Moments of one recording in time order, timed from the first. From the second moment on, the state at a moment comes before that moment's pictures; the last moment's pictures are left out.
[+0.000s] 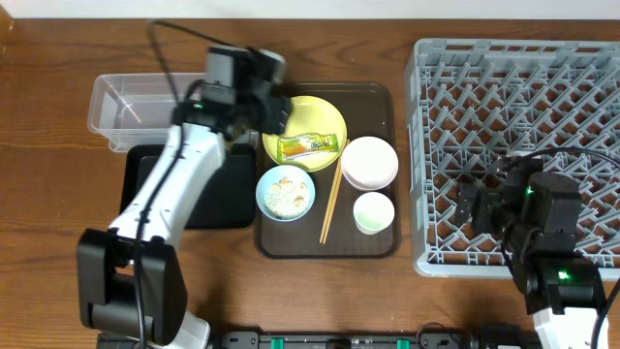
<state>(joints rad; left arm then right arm) -0.24 1.71 1.31 -0.49 0.27 0.17 -0.02 0.82 0.71 -0.65 -0.06 0.09</state>
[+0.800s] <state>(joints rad) -0.38 2.02 1.31 -0.48 0.15 0.46 -0.02 0.82 0.71 -0.65 -0.06 0.09</state>
